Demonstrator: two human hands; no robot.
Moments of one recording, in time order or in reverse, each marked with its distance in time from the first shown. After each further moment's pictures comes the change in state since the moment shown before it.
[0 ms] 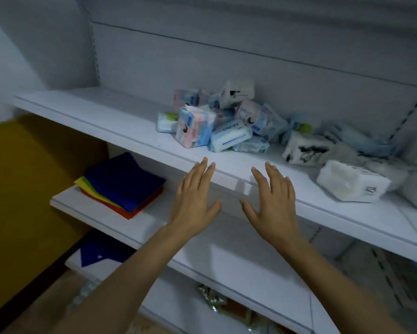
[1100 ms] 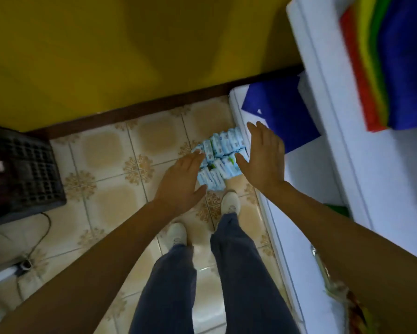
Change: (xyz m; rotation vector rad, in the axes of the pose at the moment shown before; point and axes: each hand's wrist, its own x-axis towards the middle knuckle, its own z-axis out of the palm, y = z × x) left_hand -0.396 -0.409 -0.043 -0.037 -0.363 -1.131; right_hand -0.117 -0.443 0.452 0.383 -0.818 -0.559
